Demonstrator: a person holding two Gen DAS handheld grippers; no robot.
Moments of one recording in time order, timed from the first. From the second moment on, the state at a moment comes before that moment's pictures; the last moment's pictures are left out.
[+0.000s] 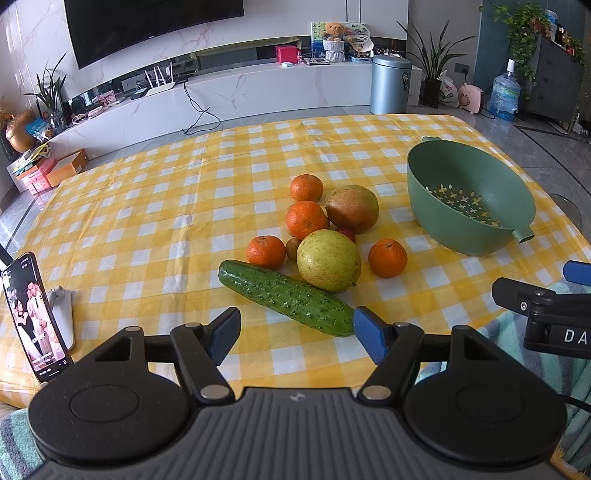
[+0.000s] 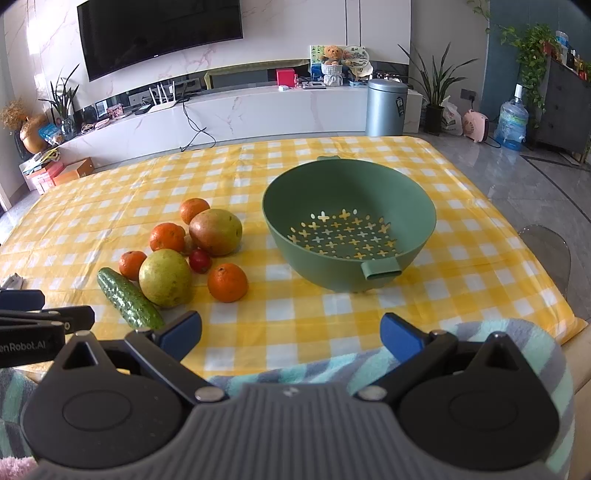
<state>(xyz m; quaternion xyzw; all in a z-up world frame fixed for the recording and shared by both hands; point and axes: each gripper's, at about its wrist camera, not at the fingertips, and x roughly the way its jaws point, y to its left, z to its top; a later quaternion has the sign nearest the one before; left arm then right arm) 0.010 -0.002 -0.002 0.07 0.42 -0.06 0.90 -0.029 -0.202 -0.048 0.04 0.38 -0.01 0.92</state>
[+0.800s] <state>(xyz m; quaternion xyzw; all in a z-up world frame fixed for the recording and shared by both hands) 0.030 0.016 0.004 0.04 0.42 -0.11 0.90 -0.004 -0.190 -0.059 0.07 0.35 0.09 0.93</state>
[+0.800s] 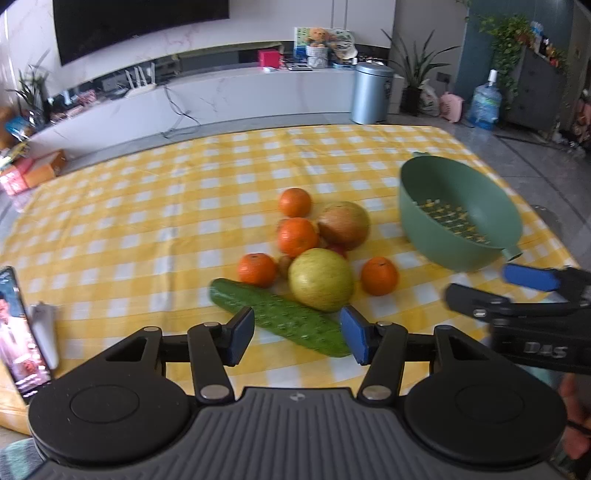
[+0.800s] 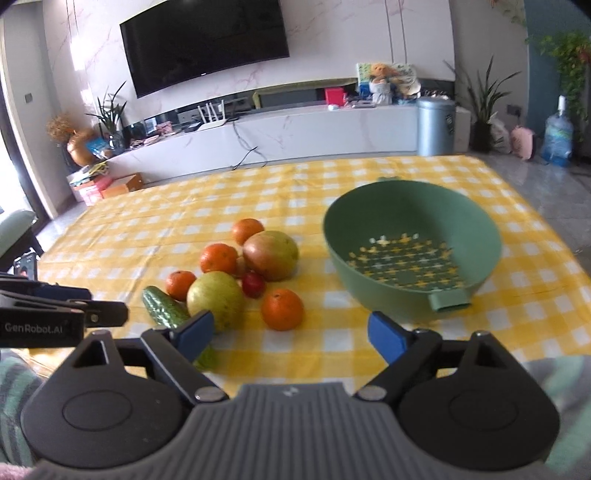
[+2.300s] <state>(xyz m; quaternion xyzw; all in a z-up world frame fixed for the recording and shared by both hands) 0.127 -0.026 -0.060 0.01 0.53 -0.08 0.84 0.096 -0.158 -0.141 0.04 0.44 0.11 0.89</state>
